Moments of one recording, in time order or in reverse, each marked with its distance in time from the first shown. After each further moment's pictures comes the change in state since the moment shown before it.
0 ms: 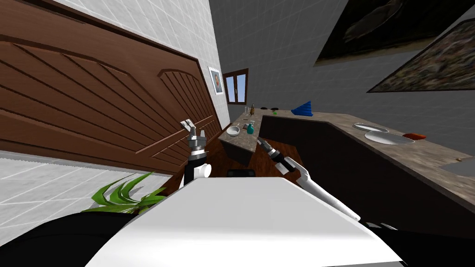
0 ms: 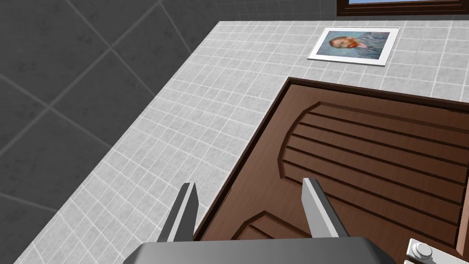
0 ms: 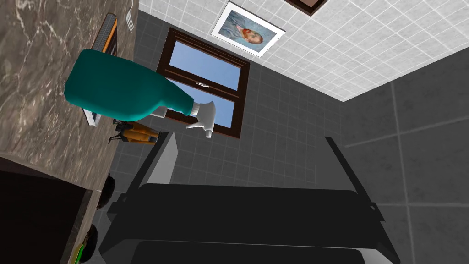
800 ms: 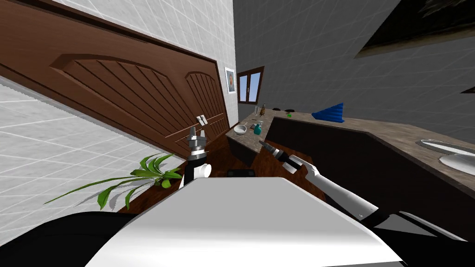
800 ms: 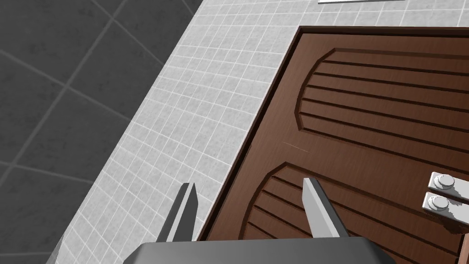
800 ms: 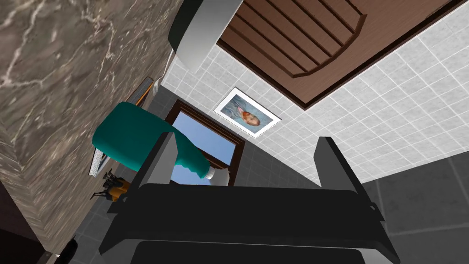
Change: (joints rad) left arm 0.000 0.000 0.000 0.000 0.000 0.000 0.000; right arm -0.079 -0.211 0.097 0.150 0.011 -0.032 0.011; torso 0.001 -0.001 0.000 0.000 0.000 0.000
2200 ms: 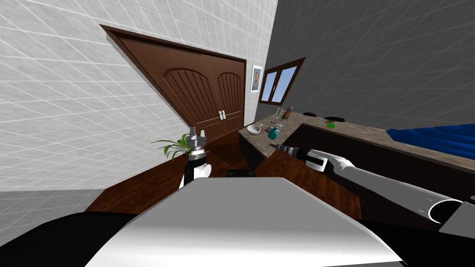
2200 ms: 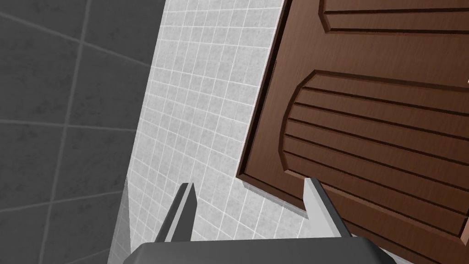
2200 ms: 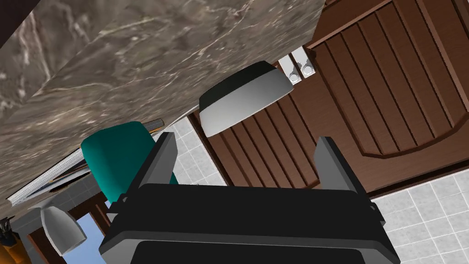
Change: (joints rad) left arm 0.000 0.000 0.000 0.000 0.000 0.000 0.000; right arm -0.125 -0.384 0.184 0.224 0.013 -0.029 0.033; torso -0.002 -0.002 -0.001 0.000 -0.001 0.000
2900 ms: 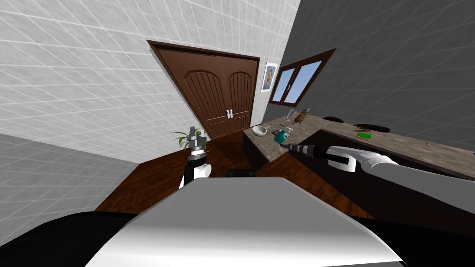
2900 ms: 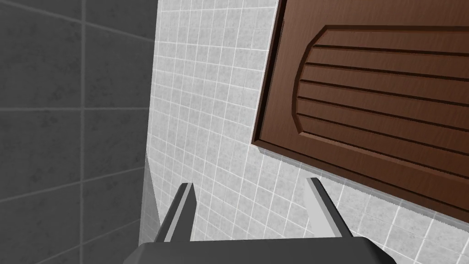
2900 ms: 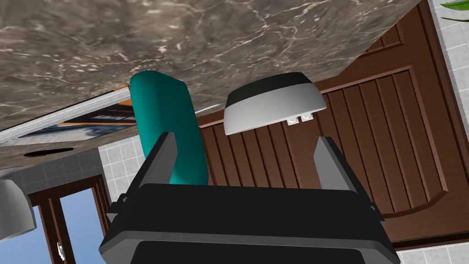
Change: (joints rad) left arm 0.000 0.000 0.000 0.000 0.000 0.000 0.000; right arm -0.047 -0.191 0.091 0.135 -0.001 -0.037 0.033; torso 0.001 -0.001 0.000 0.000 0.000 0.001
